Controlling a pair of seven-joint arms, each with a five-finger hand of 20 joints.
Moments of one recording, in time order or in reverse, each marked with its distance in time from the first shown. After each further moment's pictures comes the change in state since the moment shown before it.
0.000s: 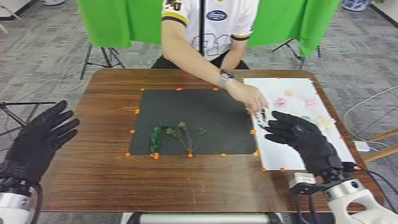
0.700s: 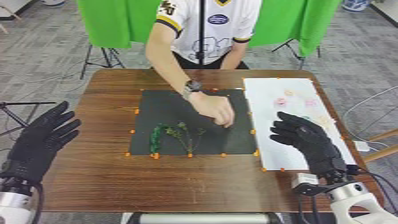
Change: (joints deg) left arm -0.5 0.1 0.3 0.4 0.0 -0.1 -0.5; right arm -0.8 -1.3 0.9 0.0 -0.9 1.2 -0.4
